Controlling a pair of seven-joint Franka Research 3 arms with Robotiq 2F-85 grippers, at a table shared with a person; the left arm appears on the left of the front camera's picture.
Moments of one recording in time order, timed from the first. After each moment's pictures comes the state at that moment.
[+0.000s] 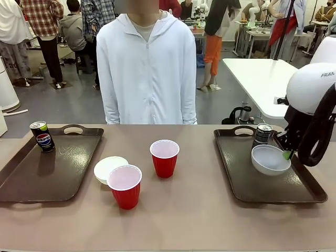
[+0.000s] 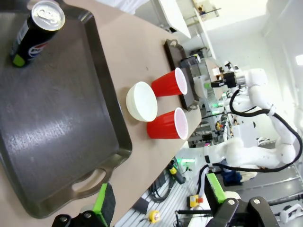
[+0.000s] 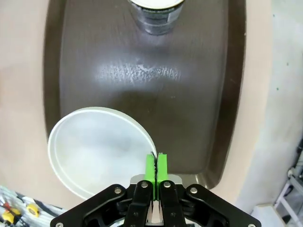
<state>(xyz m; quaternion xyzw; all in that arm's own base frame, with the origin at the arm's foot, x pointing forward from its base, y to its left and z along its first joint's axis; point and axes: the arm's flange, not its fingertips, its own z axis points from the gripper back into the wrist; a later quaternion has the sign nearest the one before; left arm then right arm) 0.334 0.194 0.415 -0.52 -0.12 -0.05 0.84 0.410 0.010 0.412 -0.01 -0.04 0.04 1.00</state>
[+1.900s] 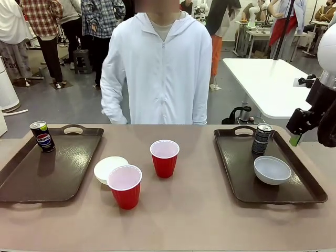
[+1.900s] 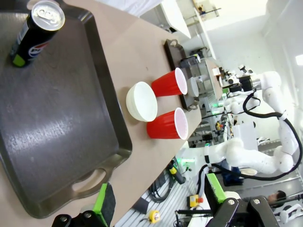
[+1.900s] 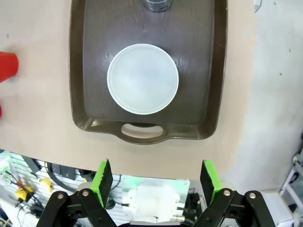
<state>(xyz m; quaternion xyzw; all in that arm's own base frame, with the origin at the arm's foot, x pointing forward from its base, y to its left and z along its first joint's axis) 0.334 0.194 0.415 -0.52 -0.12 -0.05 0.84 0.366 -0.001 0.497 0.02 -0.01 0.03 1.00</state>
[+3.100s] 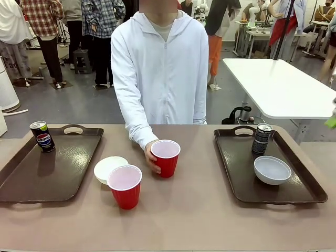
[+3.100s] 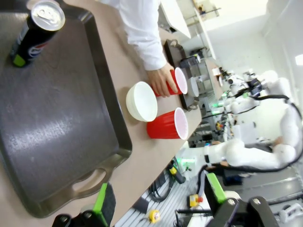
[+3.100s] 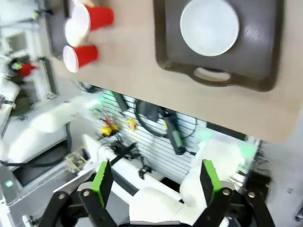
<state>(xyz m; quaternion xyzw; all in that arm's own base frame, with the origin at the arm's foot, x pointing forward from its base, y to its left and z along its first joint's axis) 0.334 0.194 0.415 -0.52 -0.12 -0.05 0.84 0.342 -0.123 0.557 0.32 0.09 0.01 0.94</state>
